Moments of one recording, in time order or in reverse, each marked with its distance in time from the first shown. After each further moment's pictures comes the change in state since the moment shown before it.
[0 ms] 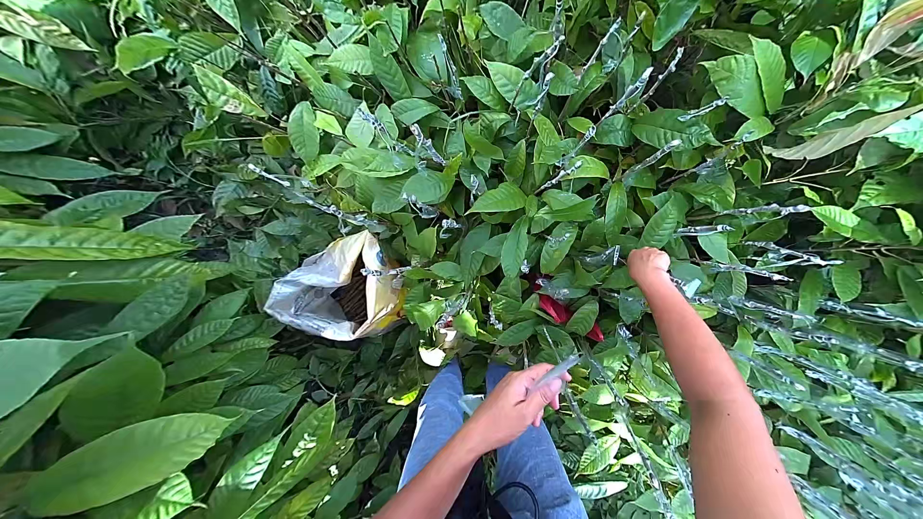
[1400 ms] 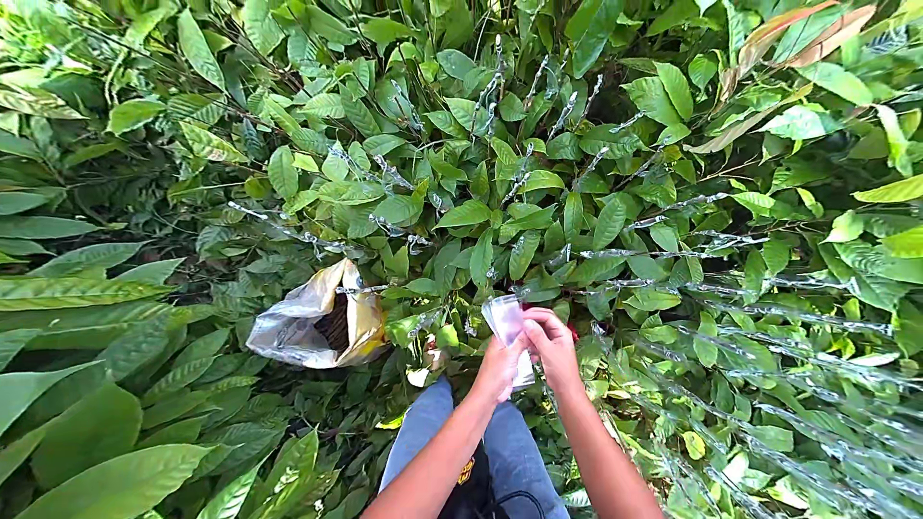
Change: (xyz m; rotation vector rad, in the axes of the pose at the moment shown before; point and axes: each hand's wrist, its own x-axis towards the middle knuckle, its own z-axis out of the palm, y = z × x) left_hand 0.059 0.008 0.051 -0.559 0.545 -0.050; right_hand -0.165 -0.047 0.119 2.049 0.261 -0.811
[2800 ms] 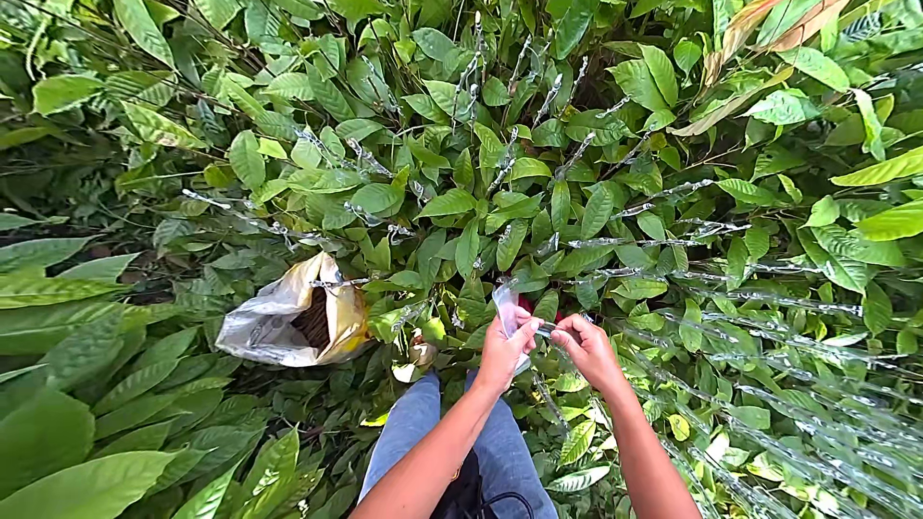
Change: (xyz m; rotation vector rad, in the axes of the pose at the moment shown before) left_hand 0.012 -0.022 0.004 0.063 -0.102 0.227; right_hand -0.012 -0.026 -0.084 -0.756 -0.203 -0.116
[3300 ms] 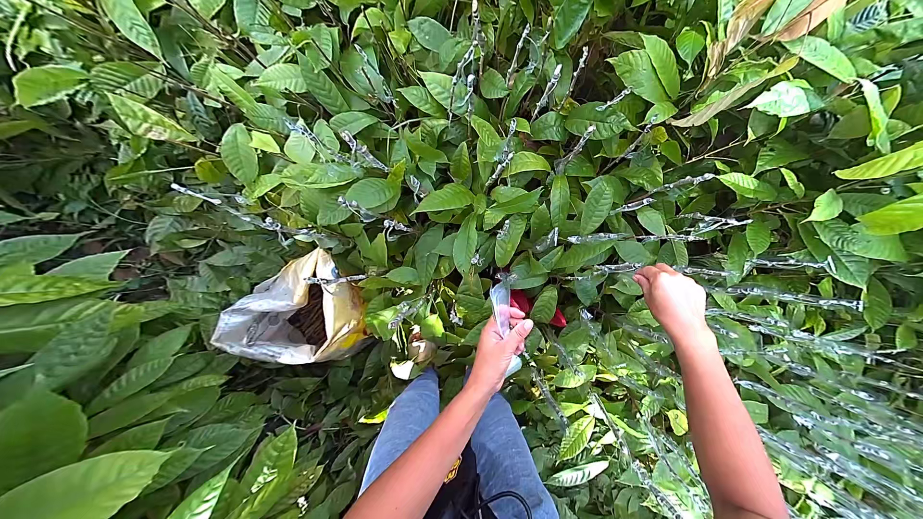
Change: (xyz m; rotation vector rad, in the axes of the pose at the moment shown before) left_hand -0.001 -0.010 -0.014 0.015 0.000 -0.049; right_hand 0.050 -0.020 -0.116 -0.961 0.028 0.370
